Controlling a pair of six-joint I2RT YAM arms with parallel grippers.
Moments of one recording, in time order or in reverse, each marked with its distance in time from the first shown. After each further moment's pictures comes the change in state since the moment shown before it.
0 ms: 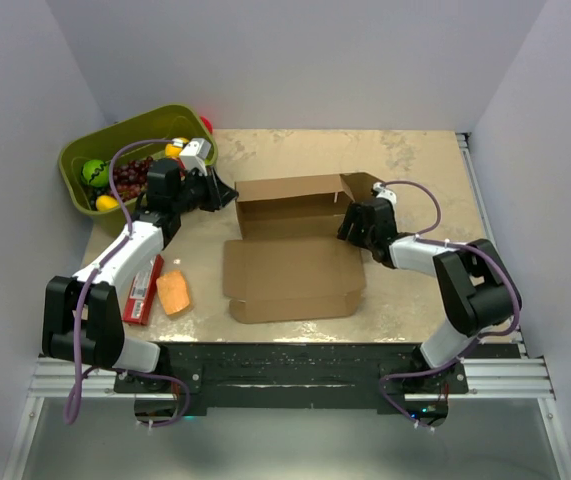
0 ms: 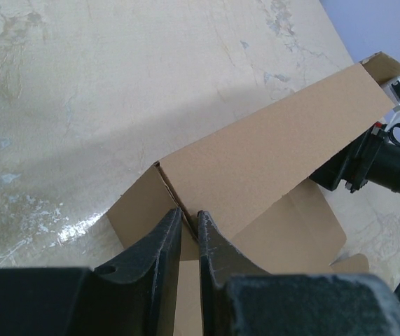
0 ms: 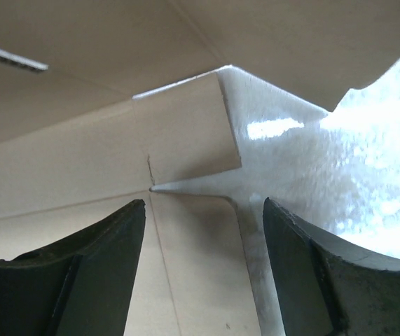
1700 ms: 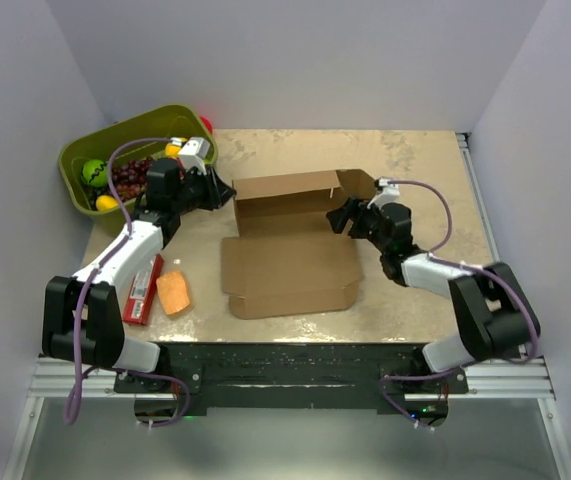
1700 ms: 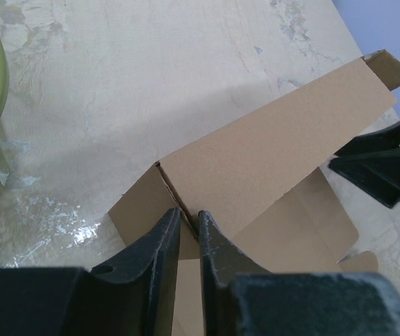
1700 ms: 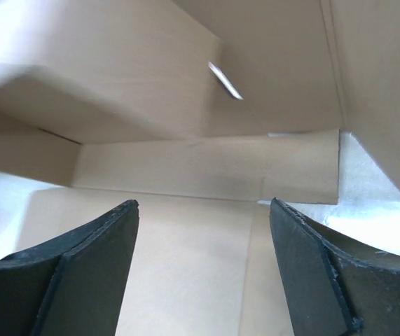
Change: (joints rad) left arm 0.001 0.000 0.004 0.003 -0.034 0.023; right arm -0.024 -0.076 -0.156 0.491 -0.302 -0.075
